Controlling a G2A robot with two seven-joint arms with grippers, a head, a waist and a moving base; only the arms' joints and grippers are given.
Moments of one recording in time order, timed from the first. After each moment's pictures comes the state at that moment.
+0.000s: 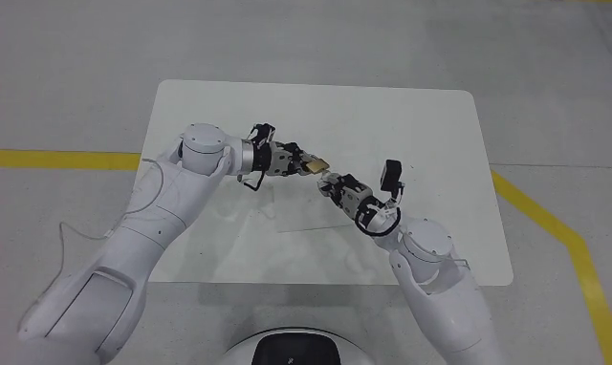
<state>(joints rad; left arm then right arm) 0.60 -1.37 -0.88 -0.91 -0.48 0.37 -1.00 -1.39 -1.22 1.24 -1.92 0.47 0.50 0.18</state>
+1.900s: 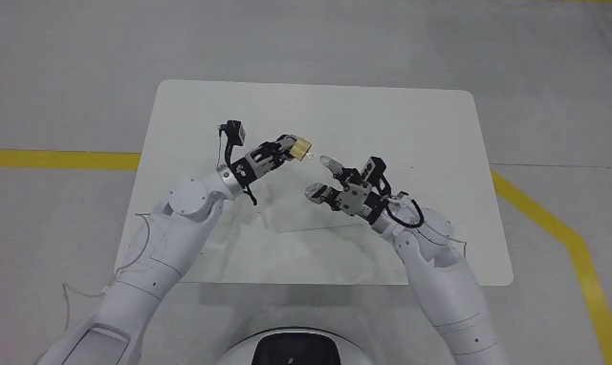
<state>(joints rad) 0.93 -1.34 -1.07 -1.12 -0.40 -0.32 -0.65 -1.31 -1.22 1.26 -1.66 0.77 0.33 0.57</state>
